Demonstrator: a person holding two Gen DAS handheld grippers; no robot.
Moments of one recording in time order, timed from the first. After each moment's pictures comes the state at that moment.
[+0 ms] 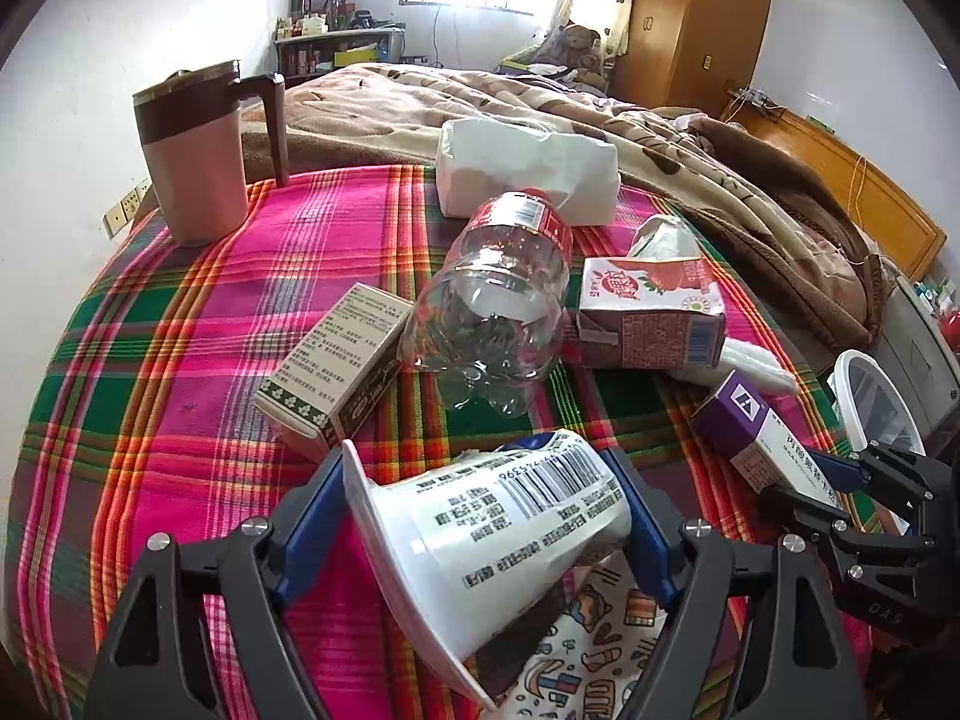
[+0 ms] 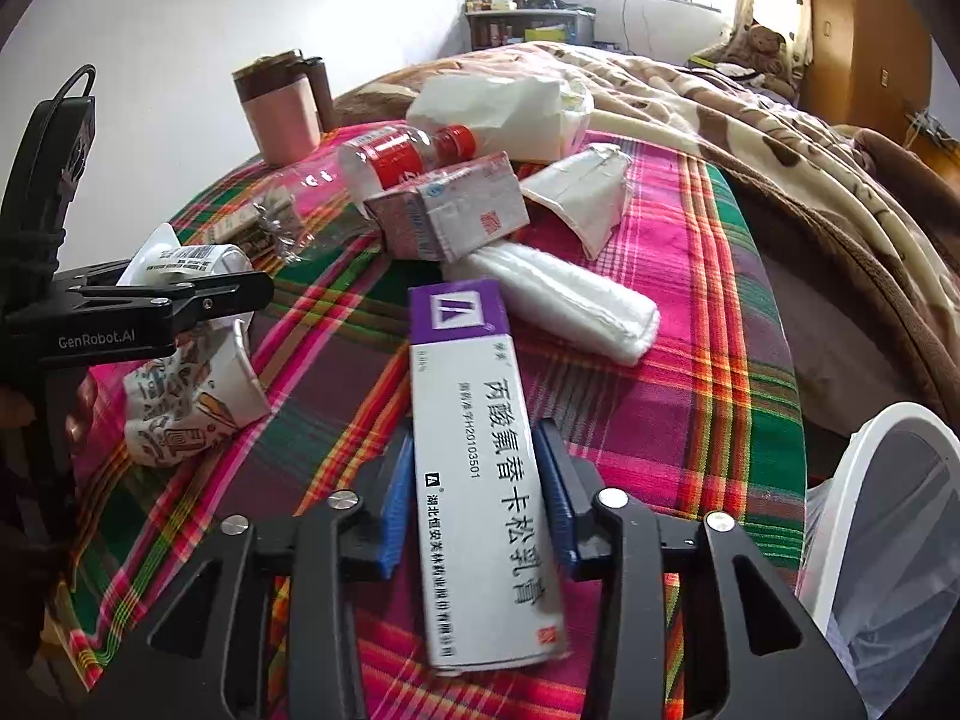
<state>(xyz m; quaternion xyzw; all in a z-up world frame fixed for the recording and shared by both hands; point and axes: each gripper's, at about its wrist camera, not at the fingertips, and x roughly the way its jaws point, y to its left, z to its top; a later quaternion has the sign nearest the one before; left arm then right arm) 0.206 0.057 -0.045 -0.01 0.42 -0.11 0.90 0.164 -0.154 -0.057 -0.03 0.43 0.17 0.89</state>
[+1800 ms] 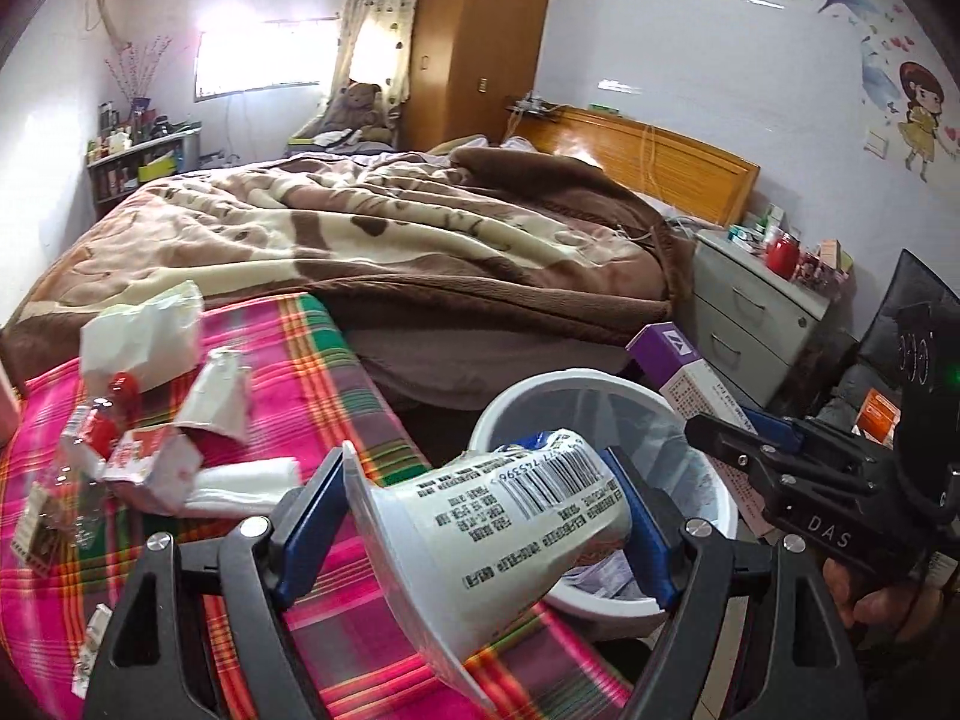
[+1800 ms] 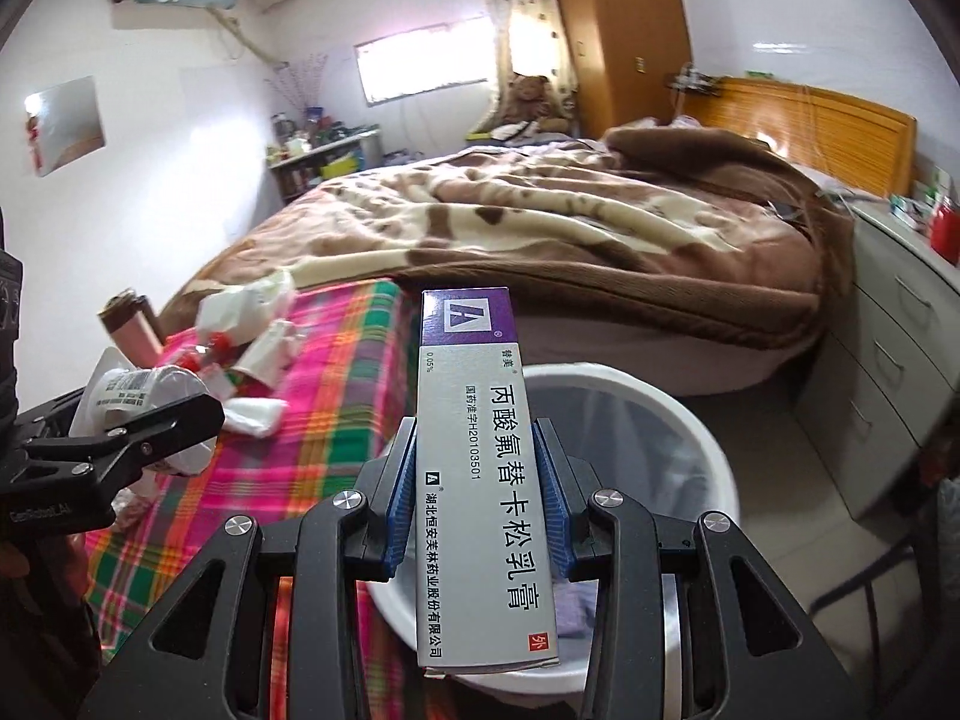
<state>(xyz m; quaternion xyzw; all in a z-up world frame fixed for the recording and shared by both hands) 0.132 -0.181 0.042 0.04 0.33 -0.32 0.89 0.083 -0.347 0.007 0.10 0.32 -0.04 0.94</state>
